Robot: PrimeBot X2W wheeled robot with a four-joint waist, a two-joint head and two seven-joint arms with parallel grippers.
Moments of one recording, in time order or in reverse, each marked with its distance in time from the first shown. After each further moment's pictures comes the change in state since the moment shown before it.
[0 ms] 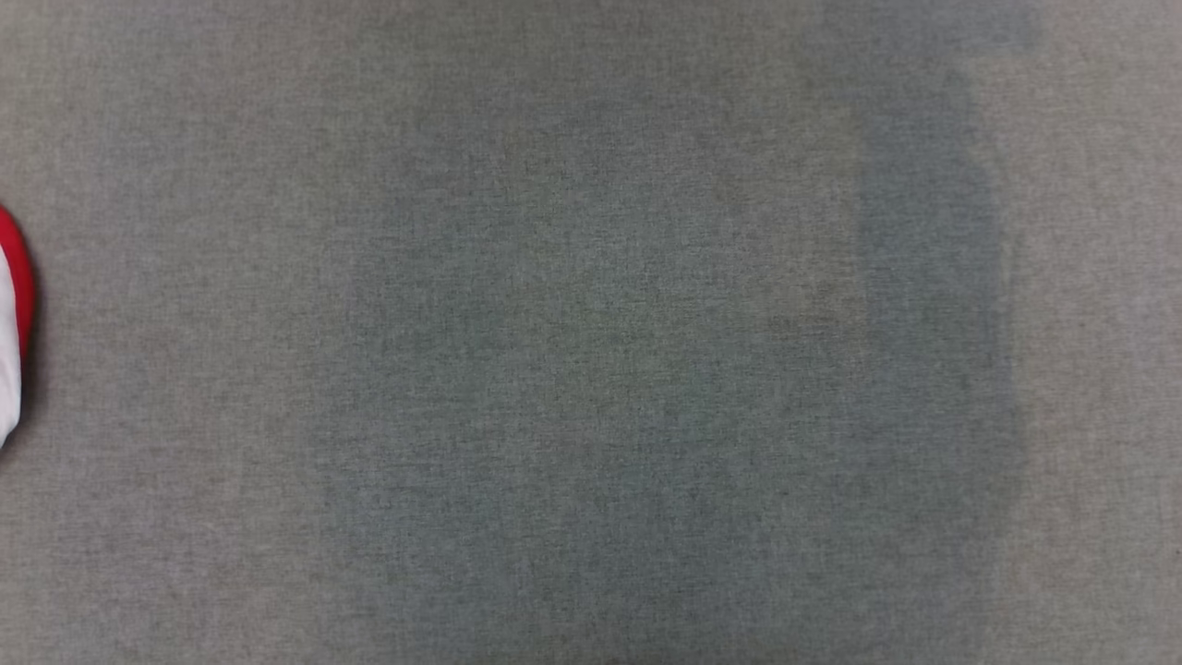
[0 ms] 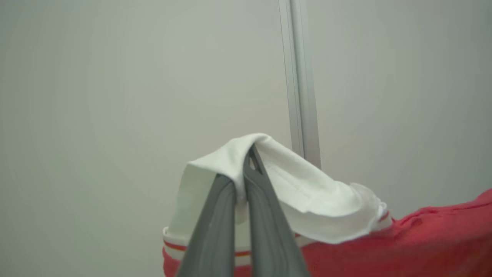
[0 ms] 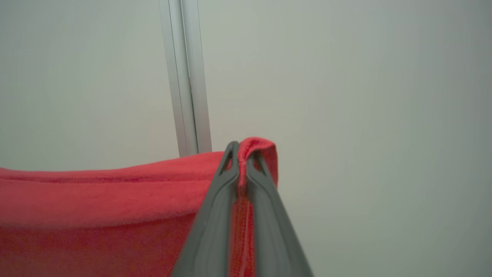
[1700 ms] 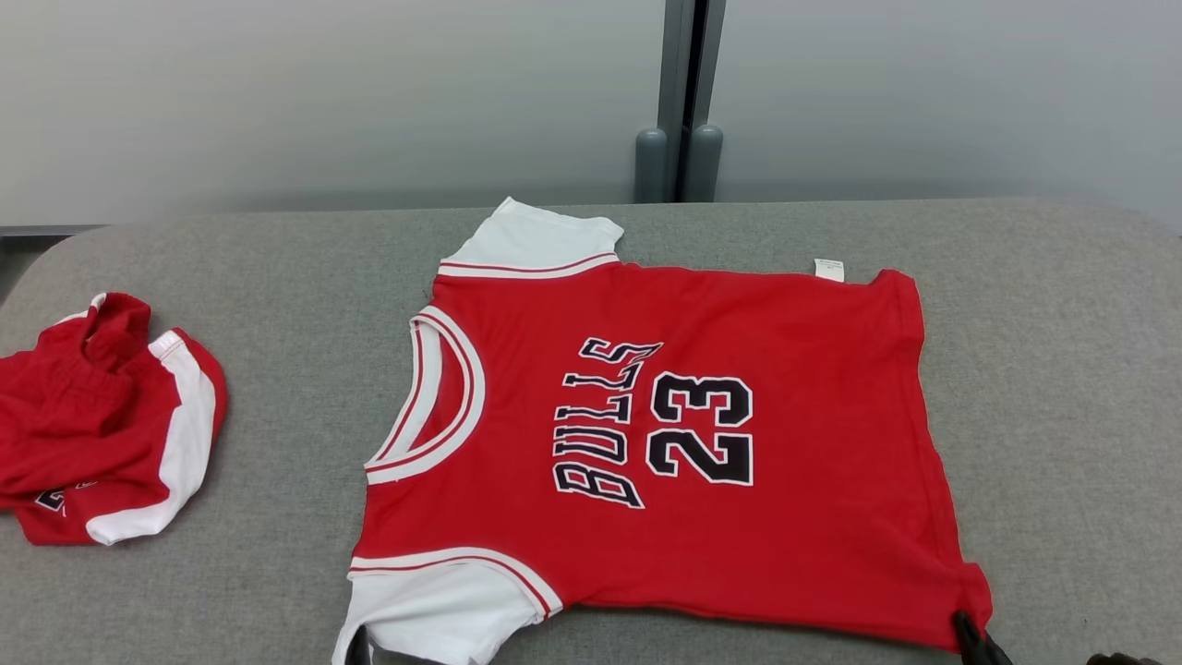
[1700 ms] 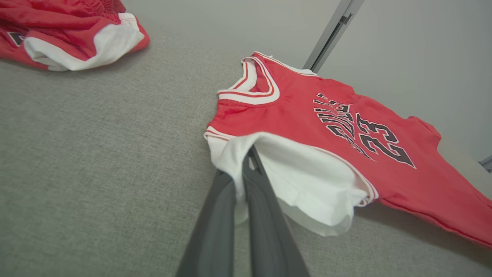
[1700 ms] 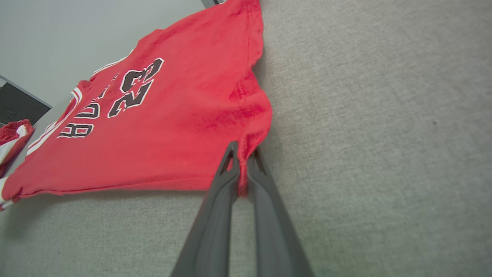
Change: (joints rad) left arm 2.059 -0.156 0.232 -0.772 0.061 0.159 -0.034; right arm 1.905 0.058 0.000 -0.766 0.319 0.000 0.017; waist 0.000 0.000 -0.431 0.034
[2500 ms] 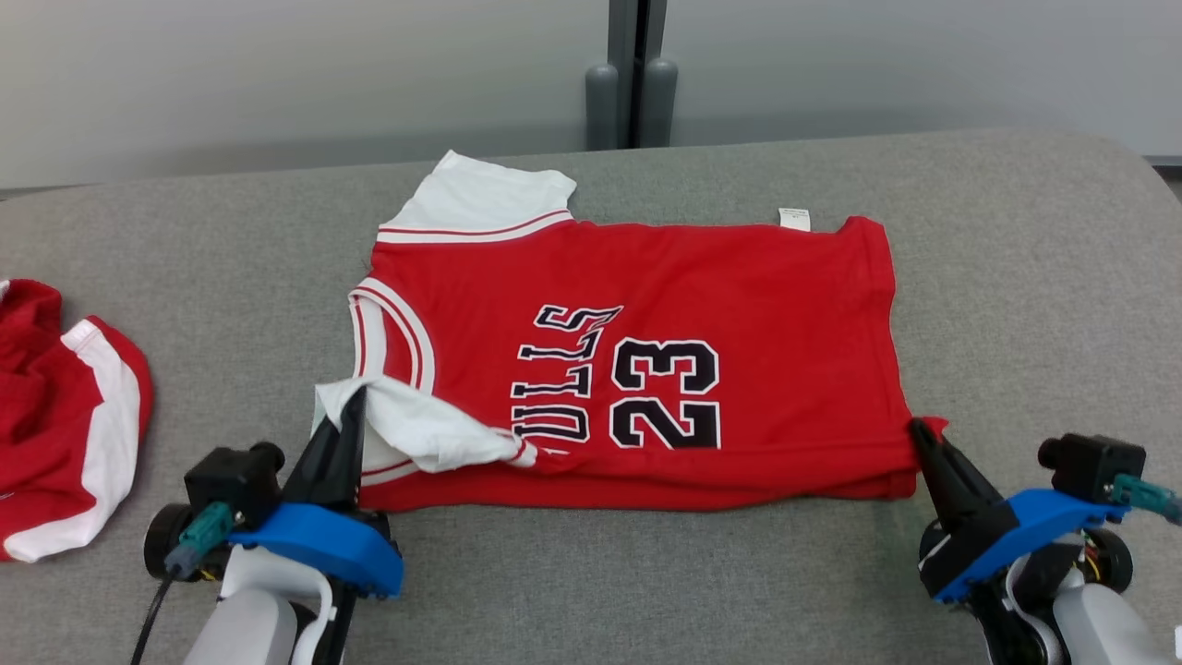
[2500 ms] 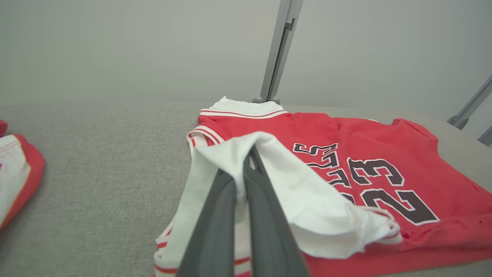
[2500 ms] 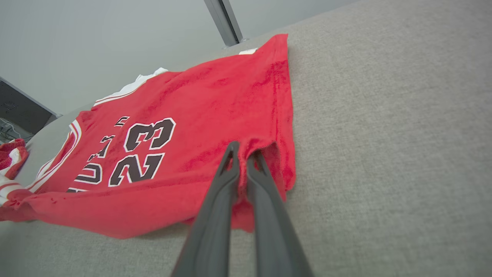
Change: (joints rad) left arm -0.484 0.126 -0.059 0.200 0.057 -0.109 0.110; right arm -0.319 0.038 -0.045 -0.004 -0.097 0.000 0.230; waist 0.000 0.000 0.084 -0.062
